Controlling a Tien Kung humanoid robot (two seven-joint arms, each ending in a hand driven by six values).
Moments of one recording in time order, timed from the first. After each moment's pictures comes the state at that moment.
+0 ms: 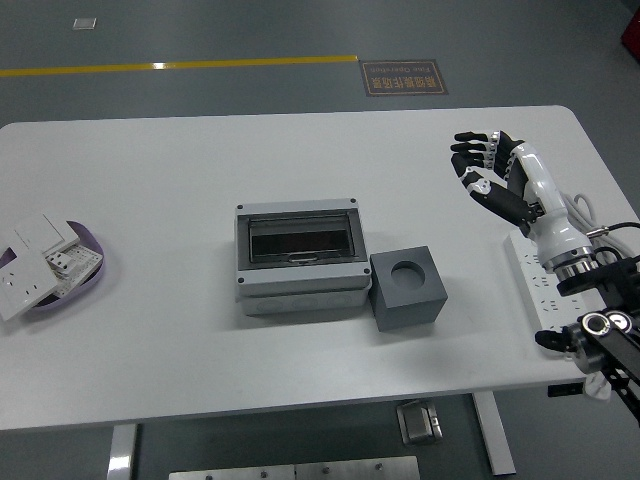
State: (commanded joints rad) left arm 0.03 0.22 -0.34 -0.32 0.50 0.08 0.24; right arm 0.16 -0.48 1.10 1.52 -1.12 -0.29 0.30
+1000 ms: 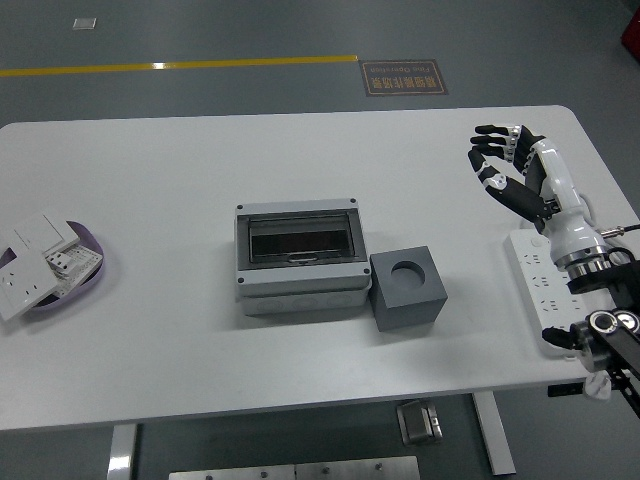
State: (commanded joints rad) left arm 0.04 0.20 -0.32 -0.32 0.47 0.08 0.23; right arm 0.15 -0.47 1.14 1.51 -1.12 -0.31 0.32
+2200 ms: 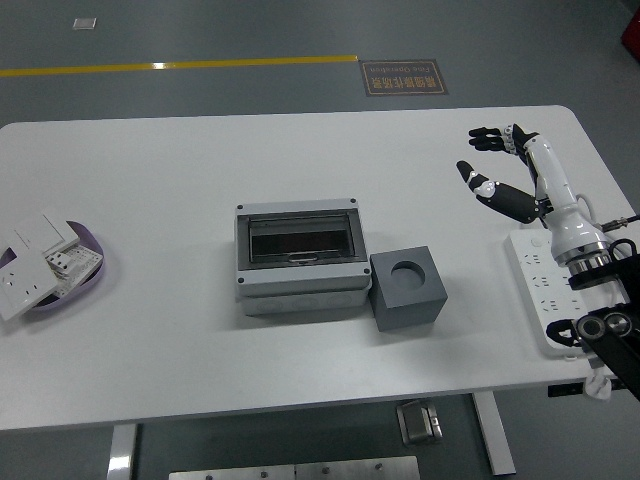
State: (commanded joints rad) left arm 0.03 0.20 -0.33 -0.31 0.47 0.08 0.23; right arm 0.15 -0.45 1.16 1.50 -1.43 -0.34 0.23
